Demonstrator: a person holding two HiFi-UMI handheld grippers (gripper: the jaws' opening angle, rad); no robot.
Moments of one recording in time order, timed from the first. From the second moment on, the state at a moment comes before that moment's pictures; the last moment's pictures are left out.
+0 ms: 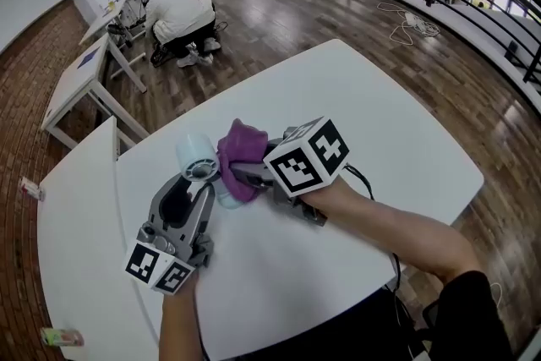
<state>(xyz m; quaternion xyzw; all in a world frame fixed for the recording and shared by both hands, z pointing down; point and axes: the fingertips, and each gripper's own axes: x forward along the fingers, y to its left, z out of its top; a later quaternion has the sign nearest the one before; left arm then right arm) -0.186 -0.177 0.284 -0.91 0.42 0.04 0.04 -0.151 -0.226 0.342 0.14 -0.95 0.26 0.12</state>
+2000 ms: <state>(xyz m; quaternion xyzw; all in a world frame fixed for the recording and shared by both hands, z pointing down) -0.184 -0.179 0.288 -0.90 0.44 0.03 0.03 -0.160 -0.224 0.383 0.08 -0.92 0.22 0.32</state>
